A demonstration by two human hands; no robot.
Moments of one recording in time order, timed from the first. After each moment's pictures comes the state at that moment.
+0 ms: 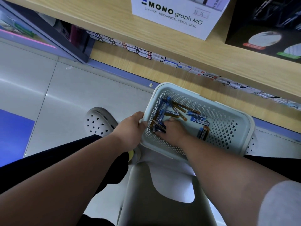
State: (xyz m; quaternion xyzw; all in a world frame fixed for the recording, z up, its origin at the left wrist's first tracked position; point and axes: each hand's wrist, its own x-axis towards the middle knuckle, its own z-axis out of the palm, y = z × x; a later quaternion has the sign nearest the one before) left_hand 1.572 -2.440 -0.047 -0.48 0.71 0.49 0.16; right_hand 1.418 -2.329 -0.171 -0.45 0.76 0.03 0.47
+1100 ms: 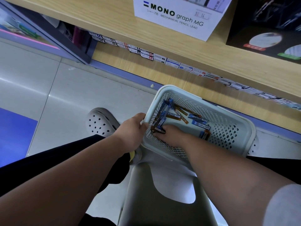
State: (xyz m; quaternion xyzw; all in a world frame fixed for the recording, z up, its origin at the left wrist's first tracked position) left_hand 1.575 -2.438 -0.049 -0.49 0.70 0.50 0.16; right_hand 1.424 -2.334 -0.159 -0.36 0.69 -0.02 0.62
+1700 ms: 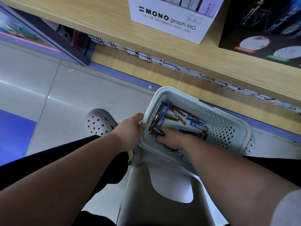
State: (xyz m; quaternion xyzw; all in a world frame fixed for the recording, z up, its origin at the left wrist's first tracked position) left_hand 1.574 -2.443 -0.048 -0.46 0.72 0.49 0.18; right_hand 1.417 -2.330 -0.142 -0.37 0.66 -0.01 0.65
